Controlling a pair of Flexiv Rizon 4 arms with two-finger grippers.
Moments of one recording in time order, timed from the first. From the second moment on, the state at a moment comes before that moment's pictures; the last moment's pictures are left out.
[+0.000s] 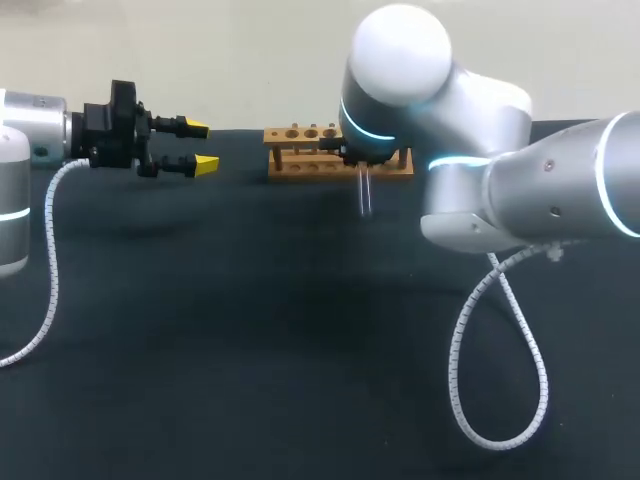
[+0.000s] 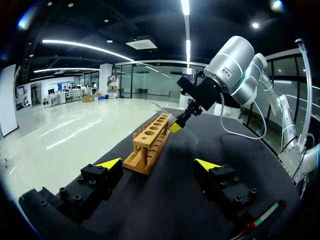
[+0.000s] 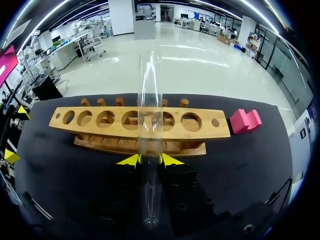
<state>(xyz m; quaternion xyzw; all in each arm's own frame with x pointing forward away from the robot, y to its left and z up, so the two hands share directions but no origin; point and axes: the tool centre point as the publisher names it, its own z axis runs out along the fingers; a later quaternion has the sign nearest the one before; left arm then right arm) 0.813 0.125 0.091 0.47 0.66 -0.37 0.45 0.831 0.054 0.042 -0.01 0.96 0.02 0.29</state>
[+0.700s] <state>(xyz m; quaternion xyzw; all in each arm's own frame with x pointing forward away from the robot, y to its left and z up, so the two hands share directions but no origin) 0.813 0.125 0.091 0.47 0.66 -0.37 0.45 0.825 0.060 0.045 0.02 0.96 0.03 0.28</state>
